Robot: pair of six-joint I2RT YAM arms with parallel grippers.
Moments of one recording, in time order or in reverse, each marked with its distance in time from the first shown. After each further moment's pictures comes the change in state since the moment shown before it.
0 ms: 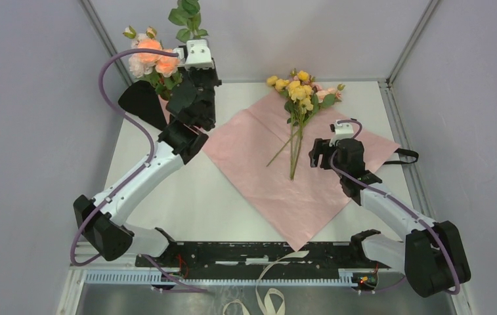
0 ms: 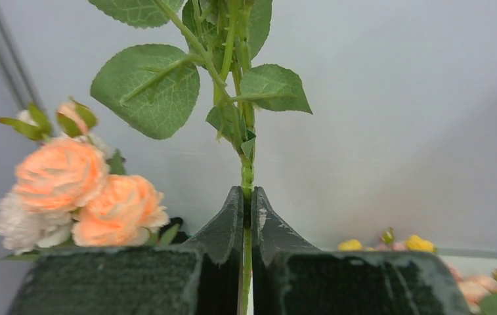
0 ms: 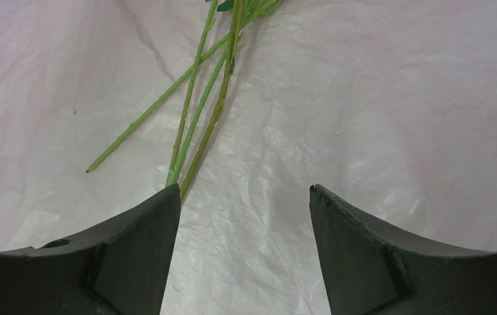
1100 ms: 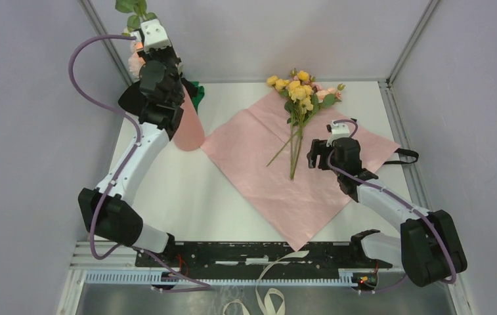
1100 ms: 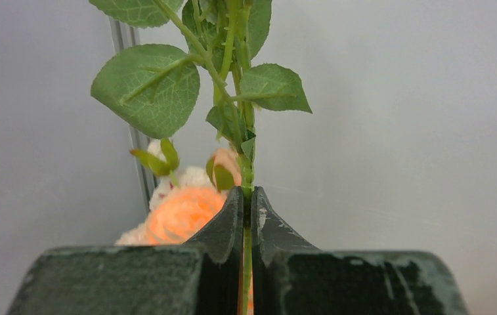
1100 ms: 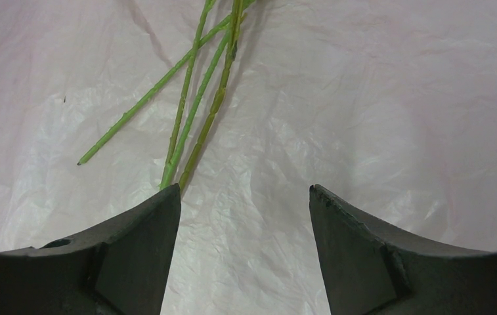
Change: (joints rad) left arm 0.385 0.111 0.085 0.108 0.092 -0.003; right arm 0.000 0.072 0.006 0.024 -0.023 -0.002
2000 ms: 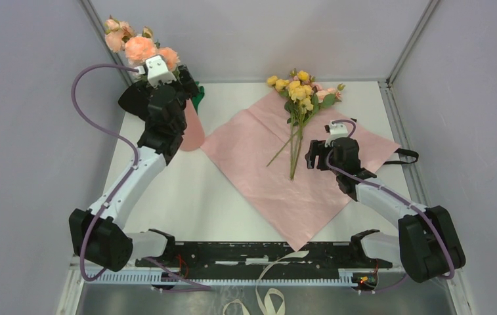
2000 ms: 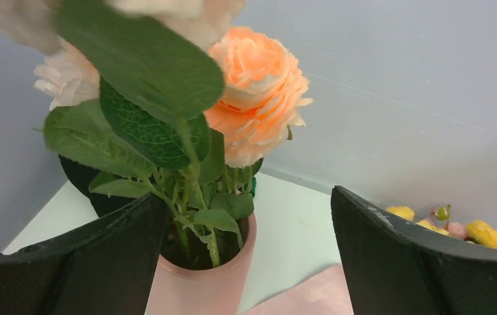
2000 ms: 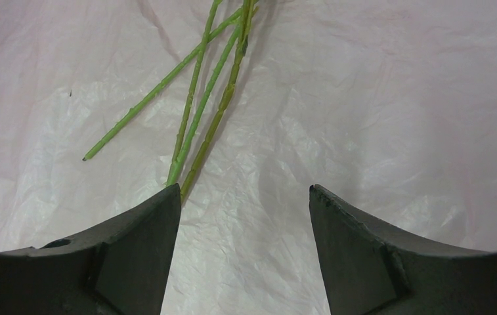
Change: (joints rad) left arm -0.032 -0.200 -0.347 -0.229 0.011 -0.367; right arm 0.000 0.032 0.000 0.017 -0.036 0.004
